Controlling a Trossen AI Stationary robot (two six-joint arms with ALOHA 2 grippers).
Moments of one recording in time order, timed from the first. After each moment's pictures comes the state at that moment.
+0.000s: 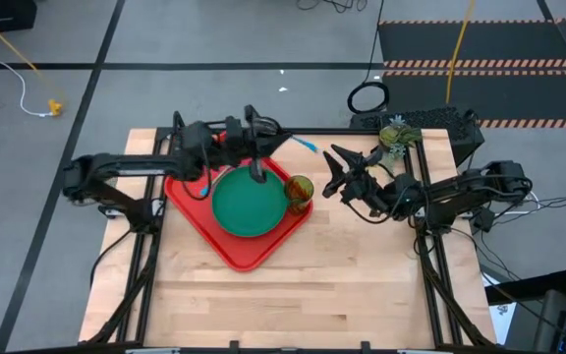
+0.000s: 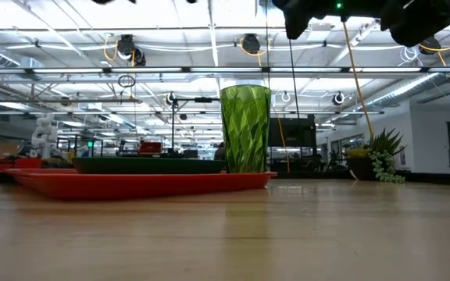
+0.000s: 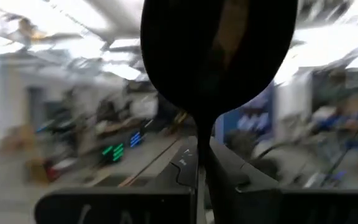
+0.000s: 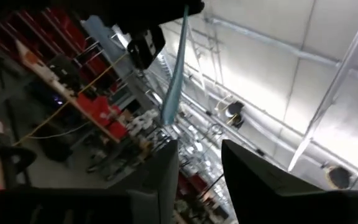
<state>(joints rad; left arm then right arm) 0.22 1.41 1.09 0.72 0.11 -0.02 0.05 1.33 0.55 1.36 0.63 -1.27</state>
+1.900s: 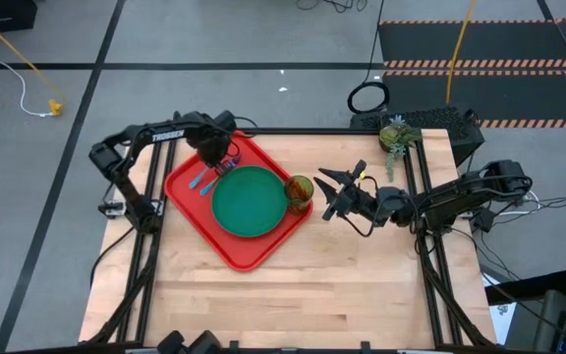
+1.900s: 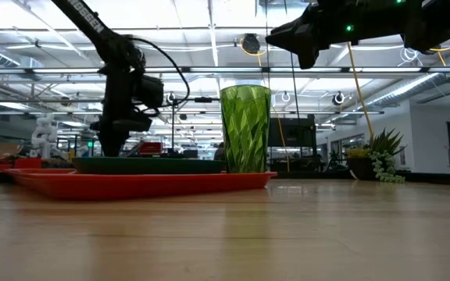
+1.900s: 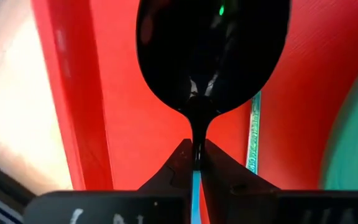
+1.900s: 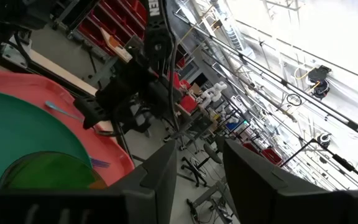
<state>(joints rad) 0.79 1.70 1.09 -0.94 -0.08 0.01 0.12 1.33 0.48 1.03 0.68 -0.90</state>
